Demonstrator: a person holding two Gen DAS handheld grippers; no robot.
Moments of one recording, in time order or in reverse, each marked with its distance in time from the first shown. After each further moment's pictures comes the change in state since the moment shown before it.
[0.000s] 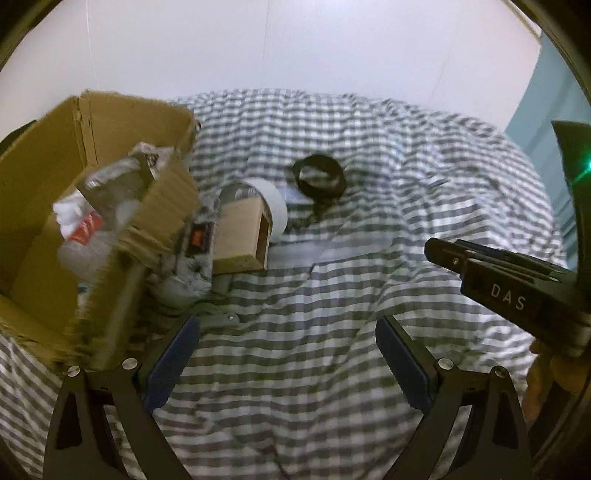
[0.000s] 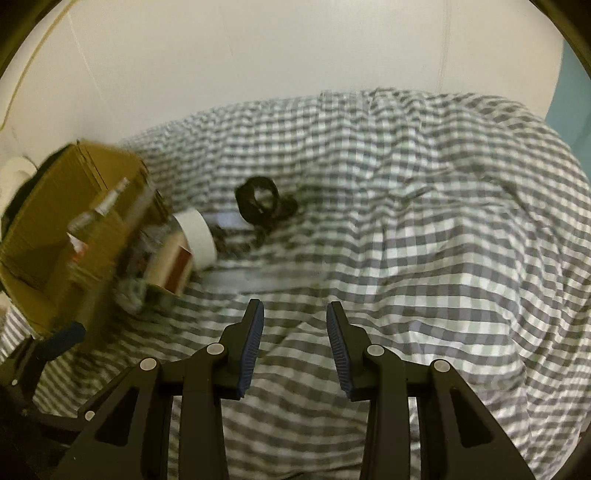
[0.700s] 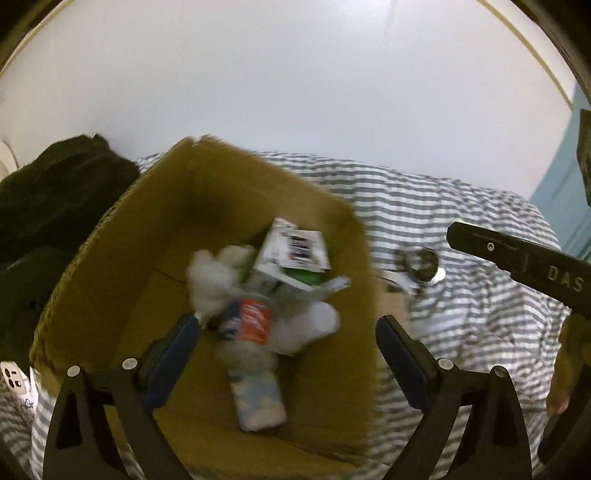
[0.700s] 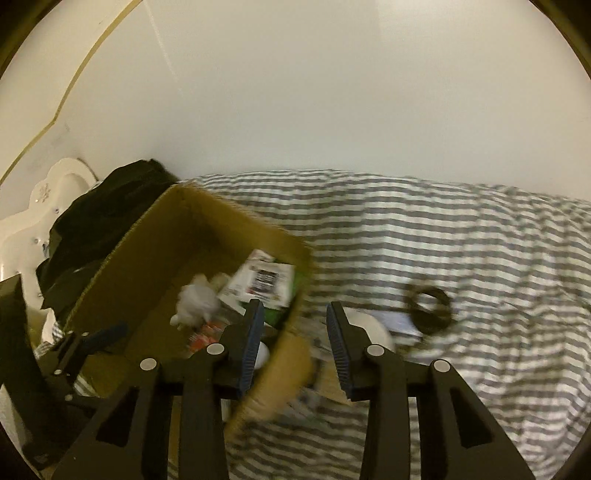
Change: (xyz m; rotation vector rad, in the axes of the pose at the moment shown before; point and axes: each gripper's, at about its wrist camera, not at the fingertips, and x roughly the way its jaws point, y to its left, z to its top) left arm -0.067 0.160 0.068 -0.030 -0.130 0.024; right arm -0.019 0.172 0.092 -0.092 -0.106 0.179
